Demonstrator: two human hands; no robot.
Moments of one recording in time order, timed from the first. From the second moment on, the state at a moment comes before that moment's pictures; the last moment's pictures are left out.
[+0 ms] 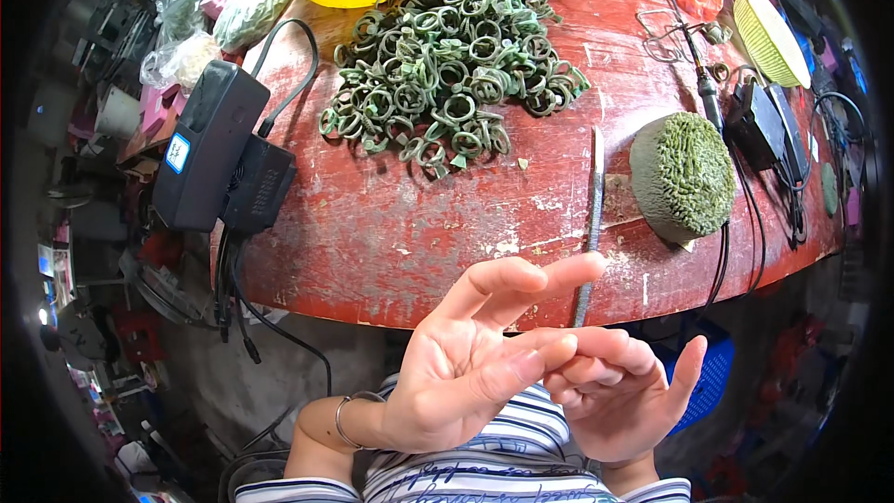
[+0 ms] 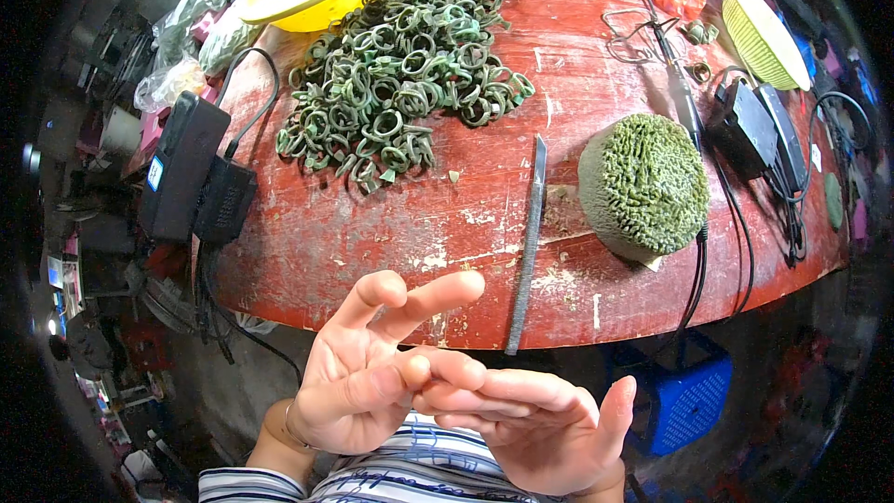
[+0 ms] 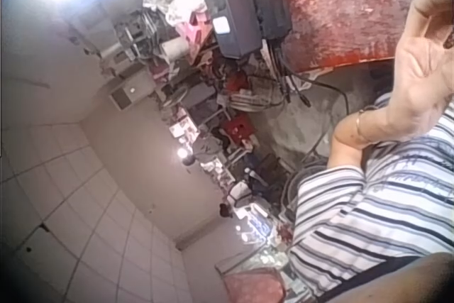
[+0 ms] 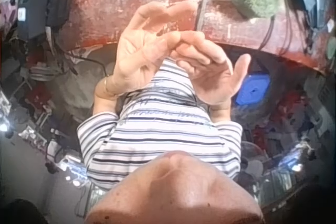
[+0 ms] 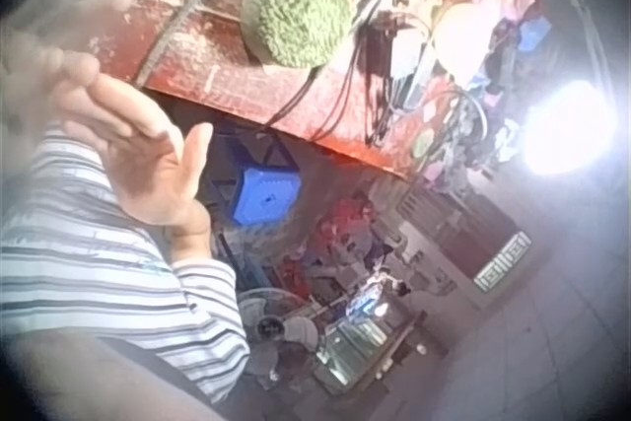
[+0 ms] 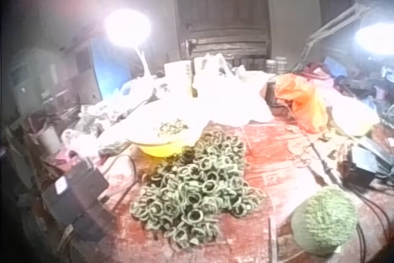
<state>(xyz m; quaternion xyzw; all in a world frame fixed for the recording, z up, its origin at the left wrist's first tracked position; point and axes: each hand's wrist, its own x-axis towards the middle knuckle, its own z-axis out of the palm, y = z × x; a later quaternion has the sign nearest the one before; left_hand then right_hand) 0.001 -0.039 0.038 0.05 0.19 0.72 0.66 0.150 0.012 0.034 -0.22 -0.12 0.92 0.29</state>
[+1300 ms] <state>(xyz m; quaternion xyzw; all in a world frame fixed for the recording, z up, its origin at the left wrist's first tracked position) -0.162 0.042 -0.011 0.41 0.87 0.27 0.05 0.149 0.059 0.007 -0.27 -0.81 0.41 0.32</state>
